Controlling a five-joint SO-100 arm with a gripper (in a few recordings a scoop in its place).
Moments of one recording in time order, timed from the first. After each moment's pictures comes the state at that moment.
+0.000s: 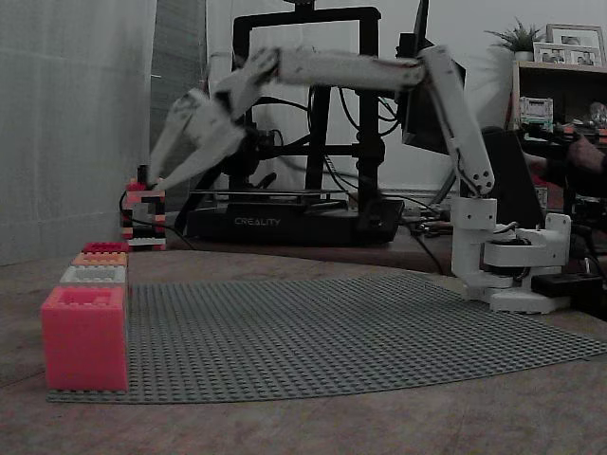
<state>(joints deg) 11.6 77.4 70.0 57.6 -9.2</state>
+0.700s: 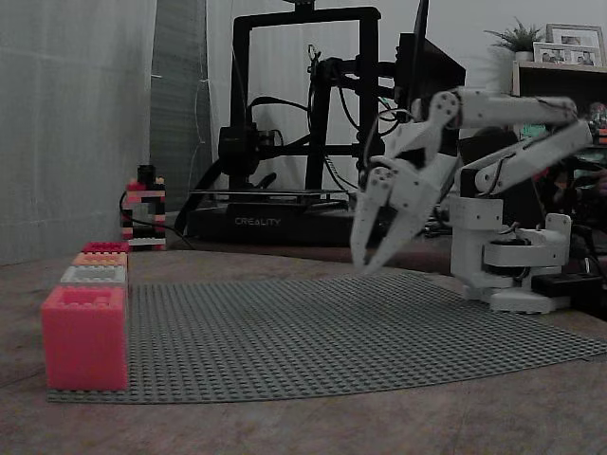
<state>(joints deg) -0.6 156.7 156.1 67.2 -4.1</state>
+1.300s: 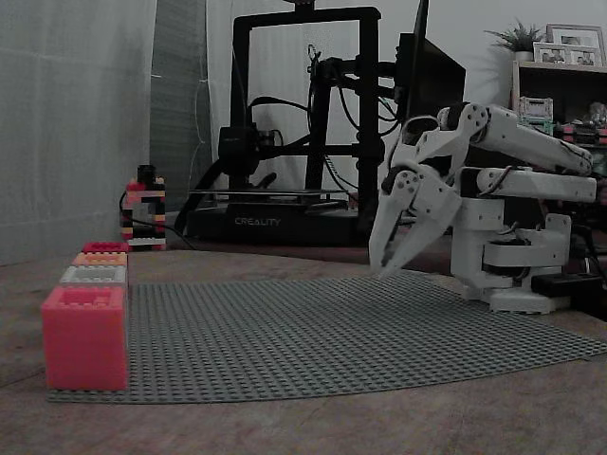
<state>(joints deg) -2.3 178.9 163.9 78.4 -4.6</state>
